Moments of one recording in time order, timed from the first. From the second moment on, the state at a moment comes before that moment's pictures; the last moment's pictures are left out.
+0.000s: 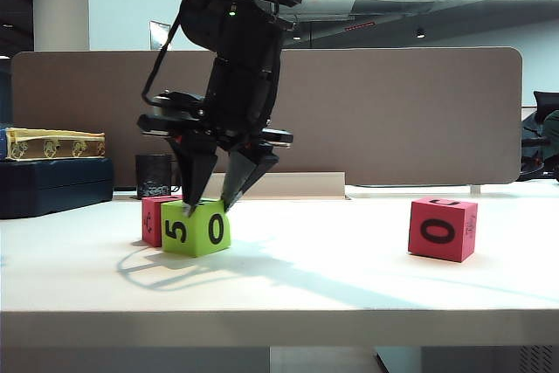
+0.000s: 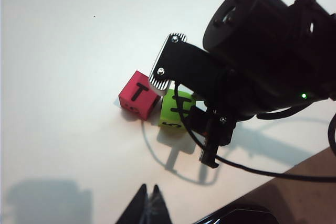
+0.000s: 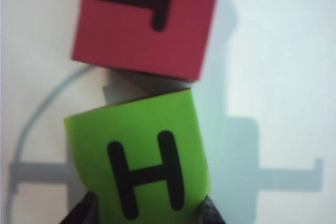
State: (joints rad) left arm -0.30 1.08 1.37 -1.01 0.18 0.05; right arm 0.78 2.19 1.87 -0.80 -0.02 0.03
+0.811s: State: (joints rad) left arm -0.30 1.08 1.37 -1.01 0.22 0.05; right arm 0.62 2.19 1.87 -0.81 0.08 0.15
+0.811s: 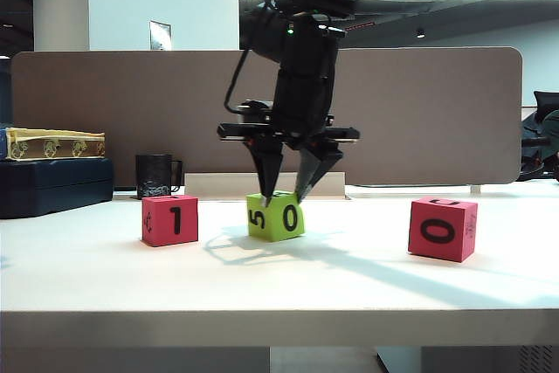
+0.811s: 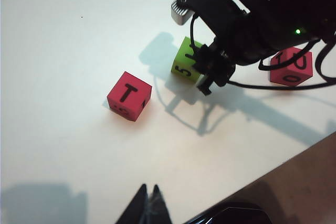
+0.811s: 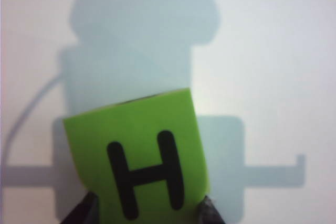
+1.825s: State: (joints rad) left arm -0.30 1.08 1.37 -1.01 0.22 0.05; right arm 0.60 2.19 1.99 -0.77 0.12 0.14
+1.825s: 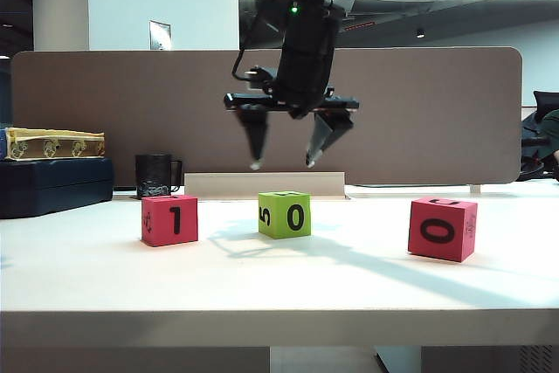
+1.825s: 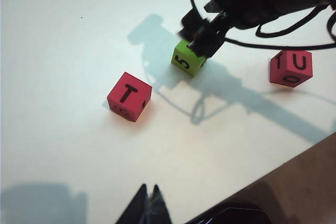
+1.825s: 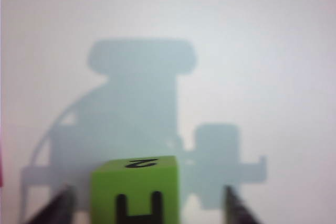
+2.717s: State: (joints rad) left arm -0.30 1.08 1.37 -1.00 0.22 0.05; right arm 0.54 2.23 1.99 -0.95 0.08 0.08
